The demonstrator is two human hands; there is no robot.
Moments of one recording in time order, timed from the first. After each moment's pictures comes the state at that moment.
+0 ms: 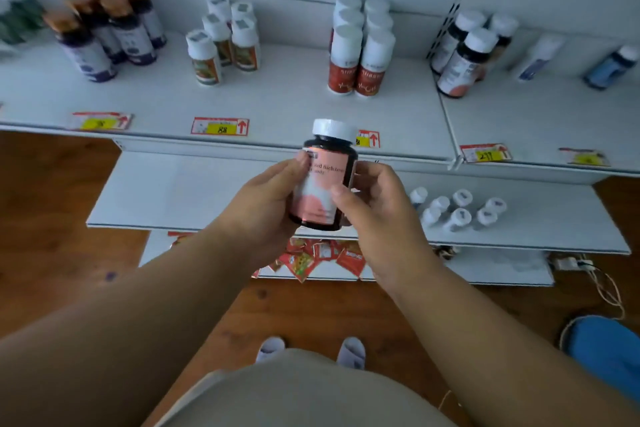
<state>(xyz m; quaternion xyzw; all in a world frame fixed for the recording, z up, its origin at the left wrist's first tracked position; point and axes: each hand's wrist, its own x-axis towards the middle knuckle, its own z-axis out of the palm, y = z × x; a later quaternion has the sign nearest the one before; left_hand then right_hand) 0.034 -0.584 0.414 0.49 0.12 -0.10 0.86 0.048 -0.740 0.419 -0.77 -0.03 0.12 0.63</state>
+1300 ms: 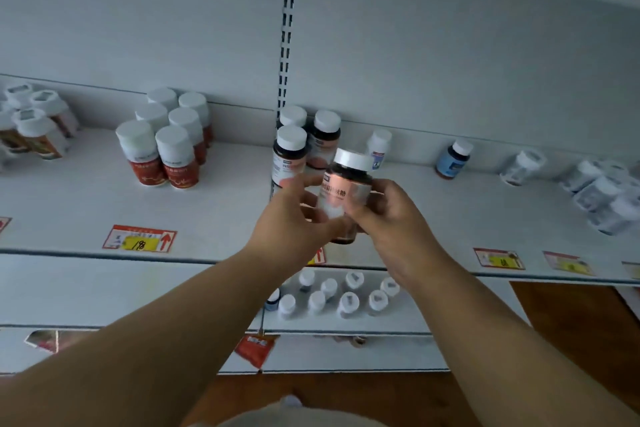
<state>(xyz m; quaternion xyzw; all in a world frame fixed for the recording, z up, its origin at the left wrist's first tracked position) 0.236 -0.880 0.468 0.78 0.08 0.02 0.62 0.279 -1.035 0.471 -0.79 -0.05 0.09 0.60</state>
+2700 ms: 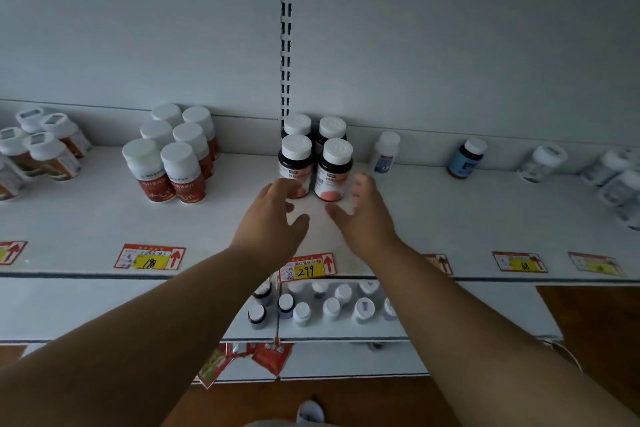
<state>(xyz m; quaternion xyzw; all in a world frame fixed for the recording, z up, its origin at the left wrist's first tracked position) 0.272 -0.840 0.434 0.91 0.09 0.08 0.39 0.338 -0.997 0.414 -0.90 -0.06 0.01 0.44</state>
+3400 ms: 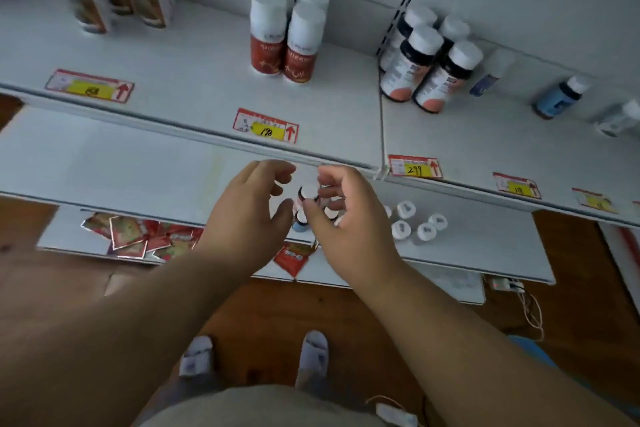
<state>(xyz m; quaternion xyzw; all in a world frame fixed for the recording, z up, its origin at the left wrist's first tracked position) 0.084 -0.707 0.361 0.90 0.10 0.10 0.41 0.122 -0.855 0.387 -0.90 -0.17 0.05 0.41</state>
